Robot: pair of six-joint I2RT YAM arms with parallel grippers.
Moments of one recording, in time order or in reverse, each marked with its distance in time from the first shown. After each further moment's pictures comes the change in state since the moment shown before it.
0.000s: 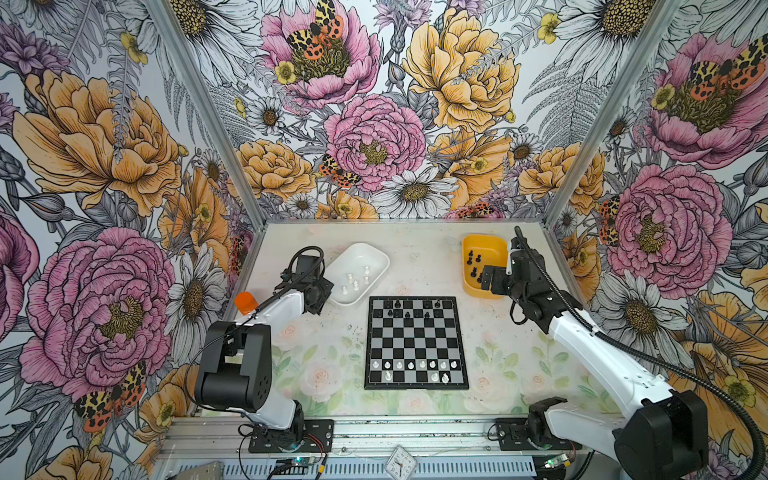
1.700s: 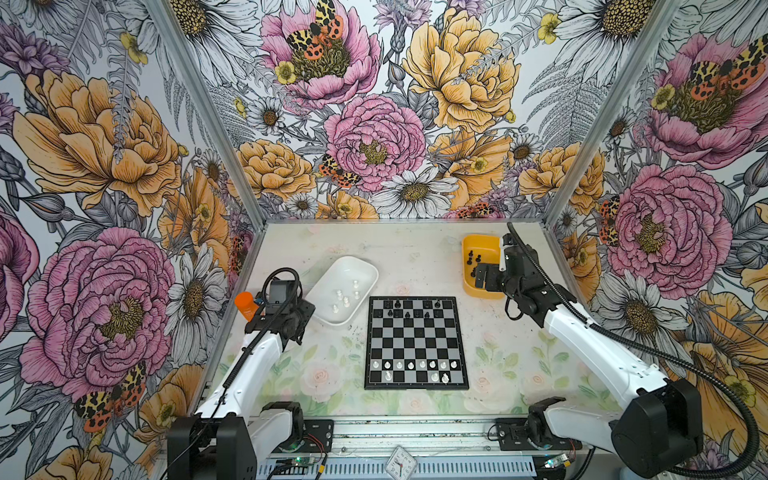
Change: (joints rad) left arm 0.102 -0.454 -0.206 -0.202 -0.008 0.026; right arm 0.033 0.058 0.055 -0.014 -0.033 -0.004
